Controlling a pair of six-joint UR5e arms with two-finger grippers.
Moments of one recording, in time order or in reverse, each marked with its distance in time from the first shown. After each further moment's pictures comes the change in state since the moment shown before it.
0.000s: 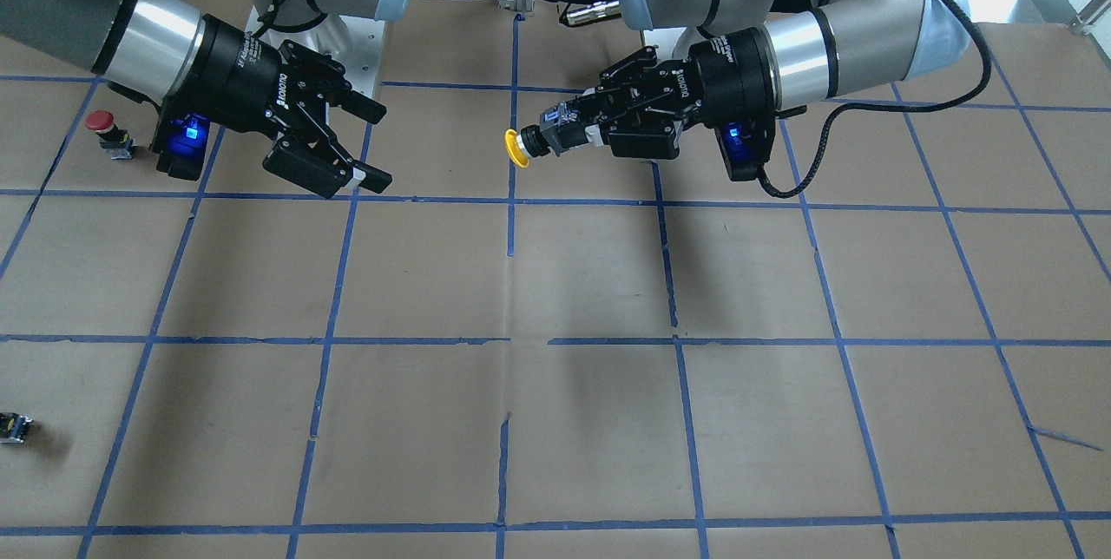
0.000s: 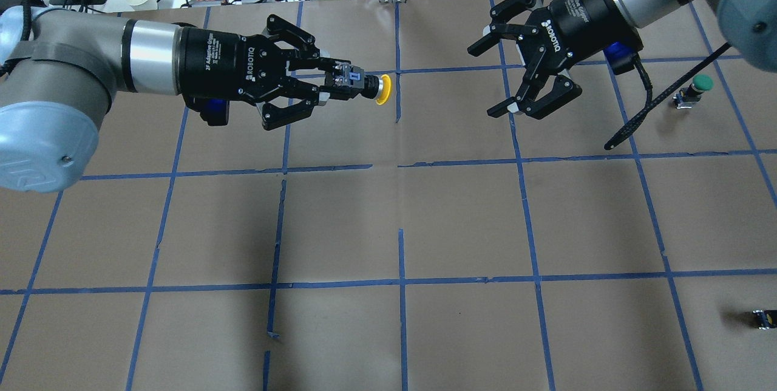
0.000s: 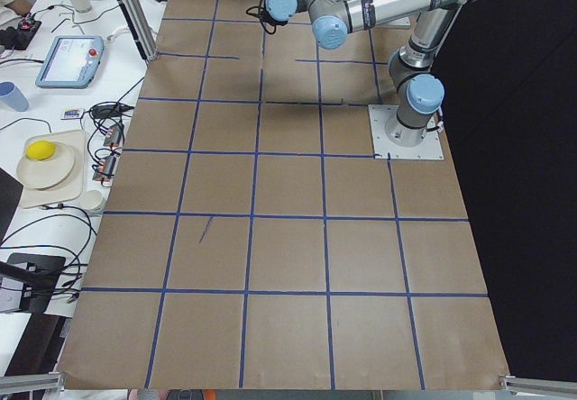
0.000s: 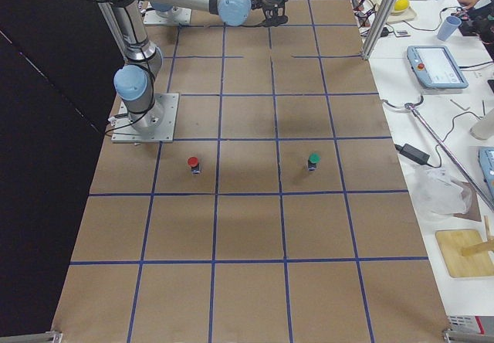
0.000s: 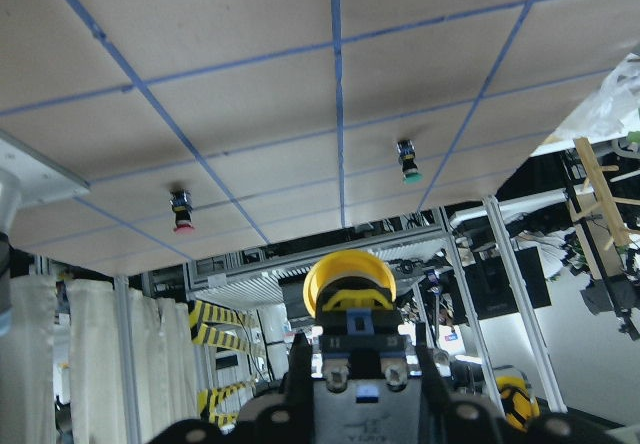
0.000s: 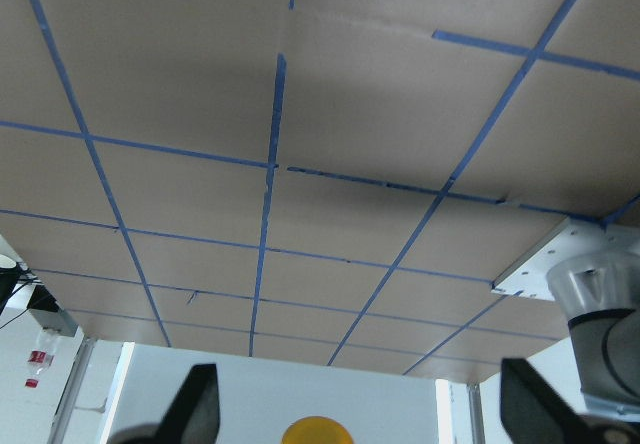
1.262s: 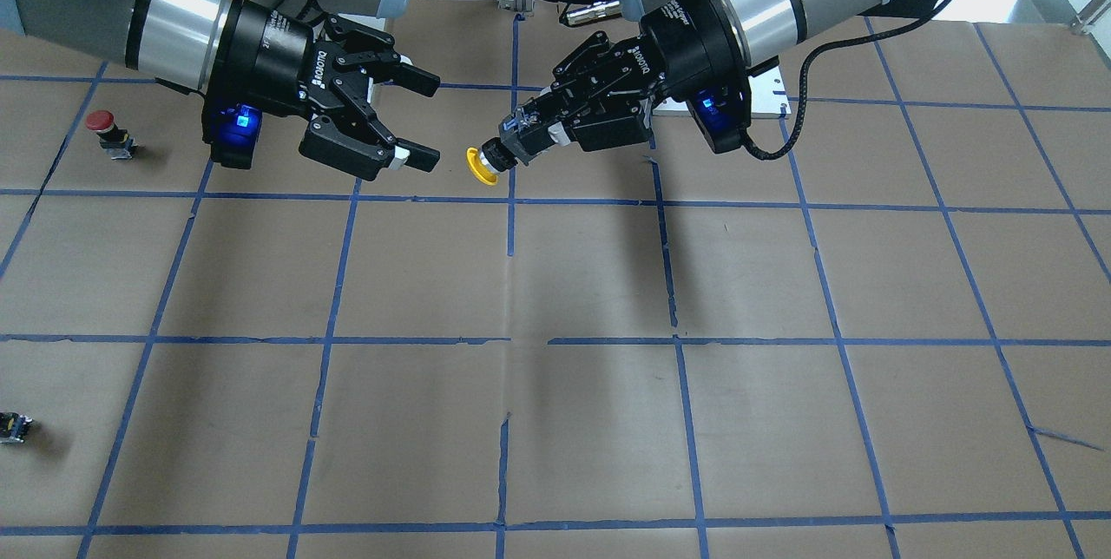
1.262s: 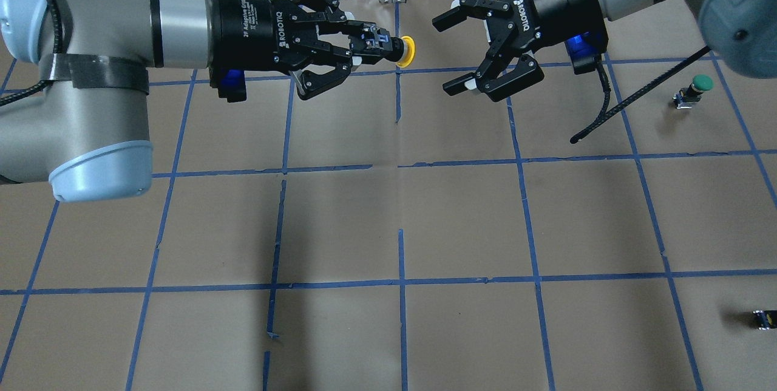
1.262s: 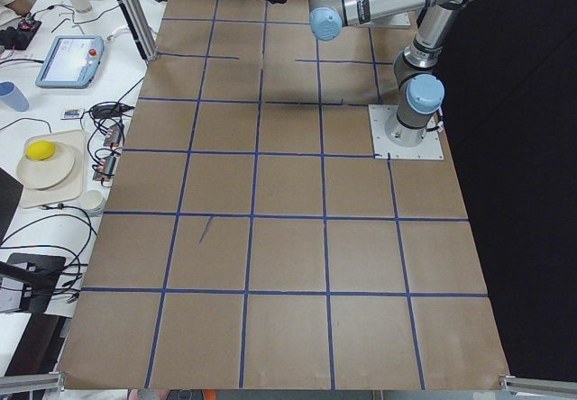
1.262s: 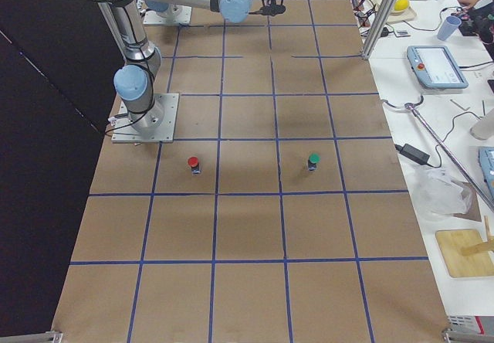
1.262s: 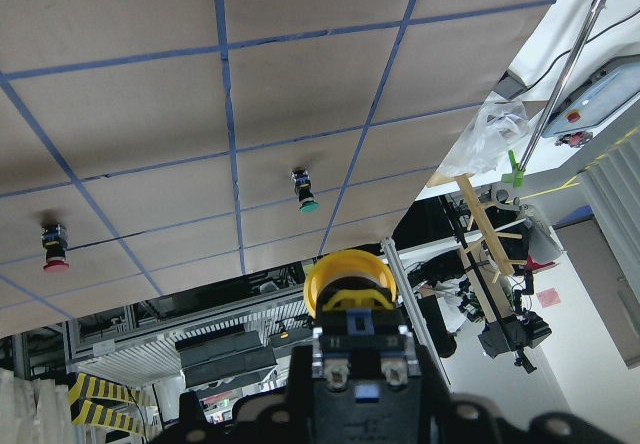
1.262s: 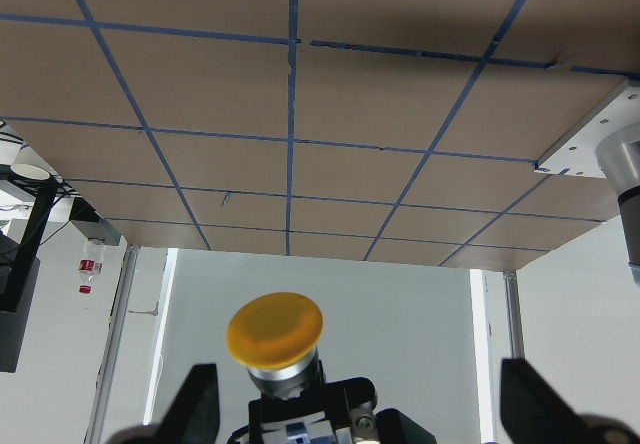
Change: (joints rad) left arm -0.108 -0.036 -0.022 0.667 0.142 -0.616; right arm 0.039 0.007 0.003 -0.009 0.199 0.079
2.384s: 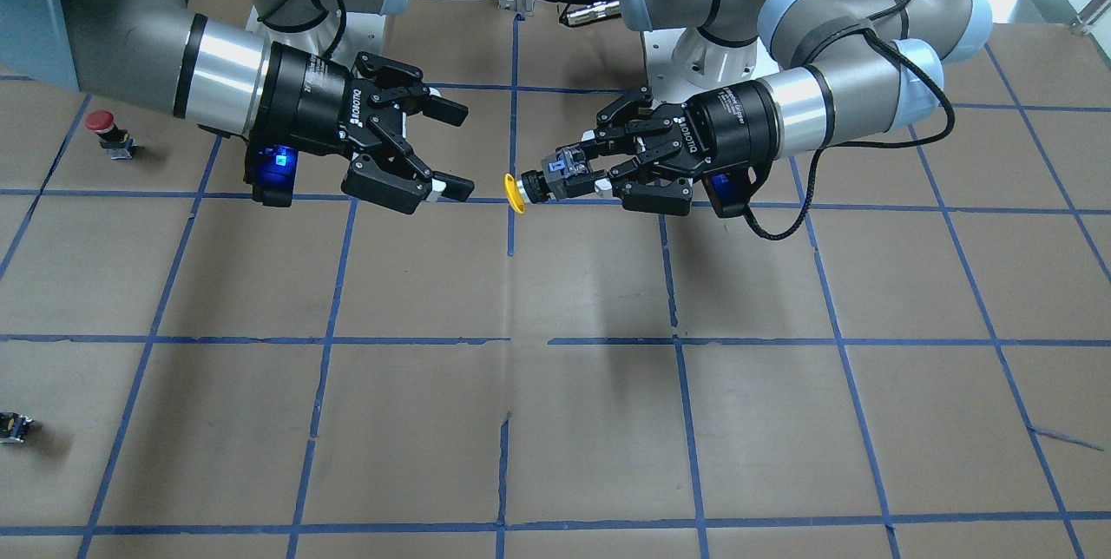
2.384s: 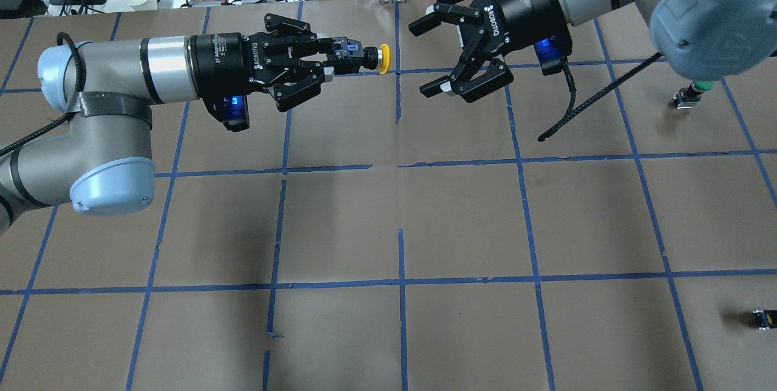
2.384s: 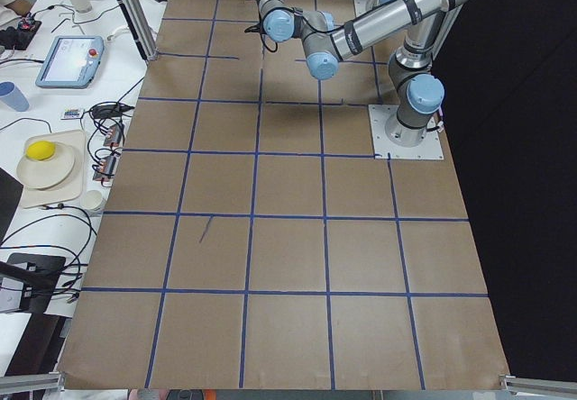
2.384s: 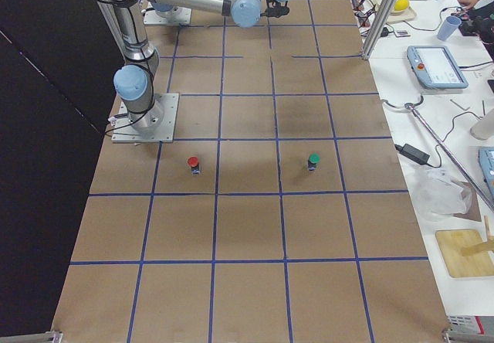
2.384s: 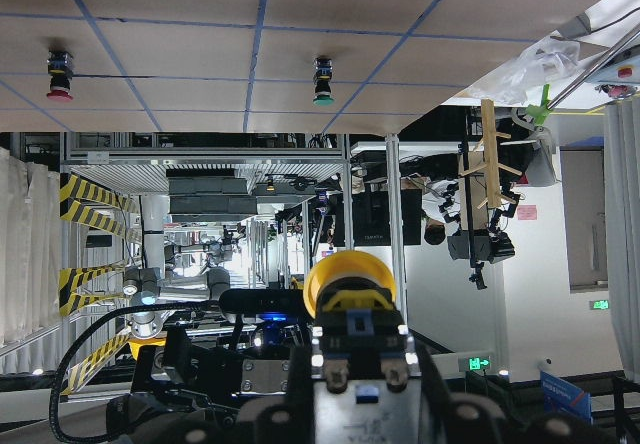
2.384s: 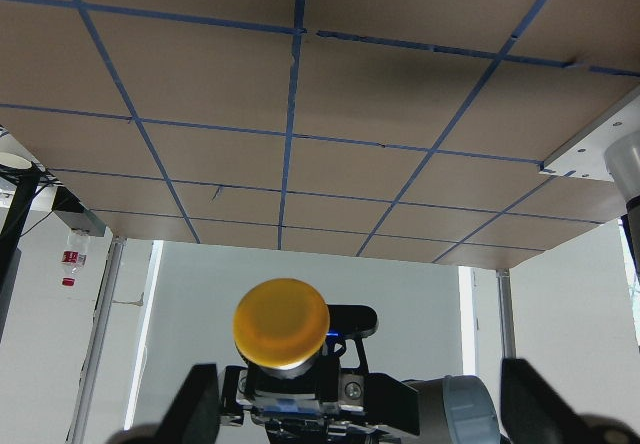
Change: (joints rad) left arm 0.128 -0.090 -0.130 -0.002 -0.300 0.012; right arm 0.046 0.072 -0.001 -0.092 0.020 0.016
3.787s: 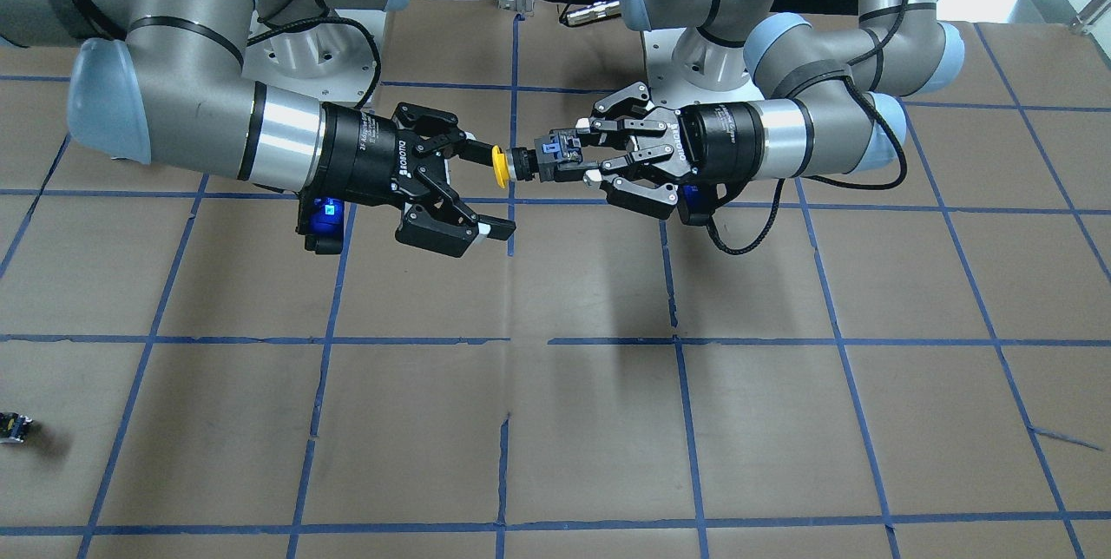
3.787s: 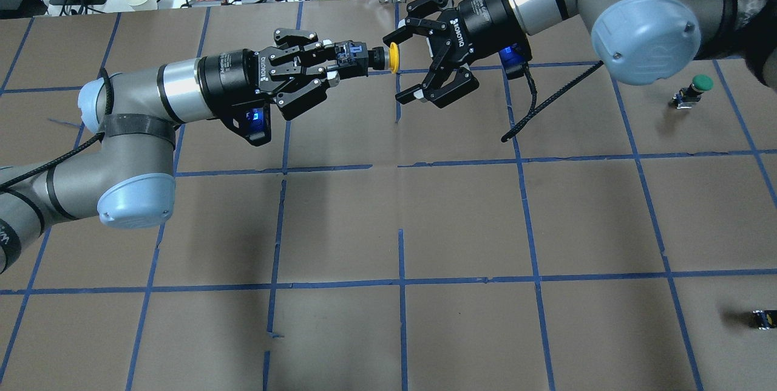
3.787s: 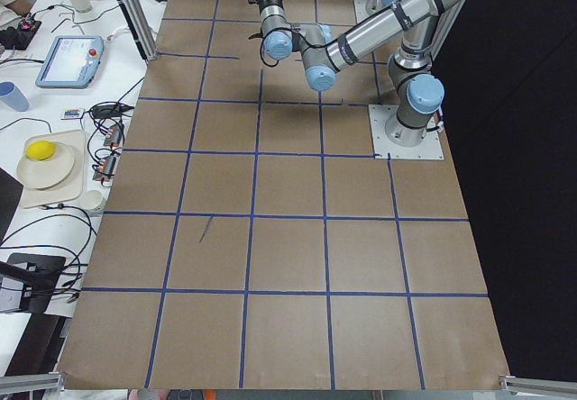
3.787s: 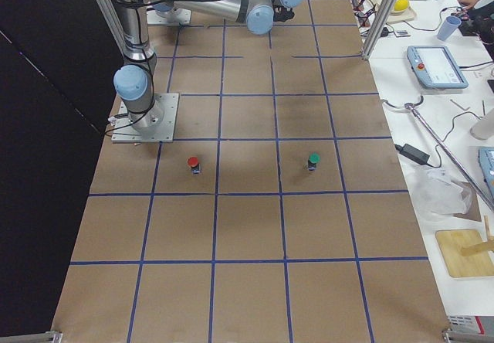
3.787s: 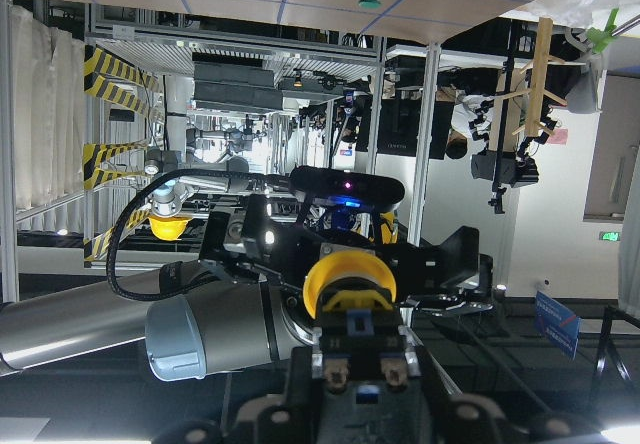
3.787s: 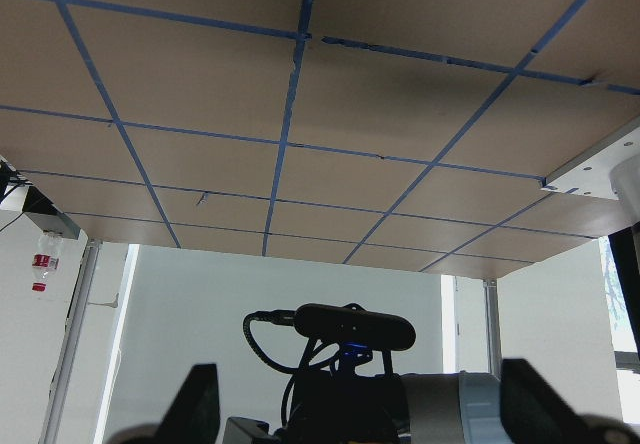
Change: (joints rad) left arm -0.004 -0.063 -0.055 0.017 -0.240 0.005; right arm 0.063 0.094 -0.016 -0.104 0.004 0.030
